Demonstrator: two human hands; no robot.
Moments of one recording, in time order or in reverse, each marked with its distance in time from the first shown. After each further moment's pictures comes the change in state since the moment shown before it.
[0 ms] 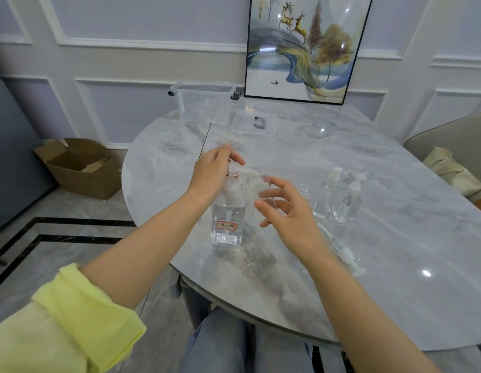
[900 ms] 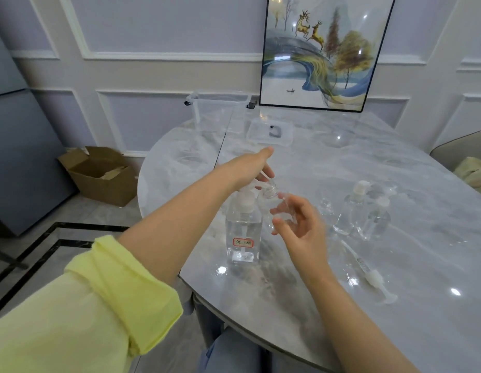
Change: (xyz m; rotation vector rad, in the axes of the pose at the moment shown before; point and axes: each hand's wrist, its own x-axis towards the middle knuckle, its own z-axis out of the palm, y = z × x) left_hand 0.046 0.028 0.010 0.331 -0.440 -0.255; right_hand 0.018 0.043 0.020 0.121 0.122 -0.295
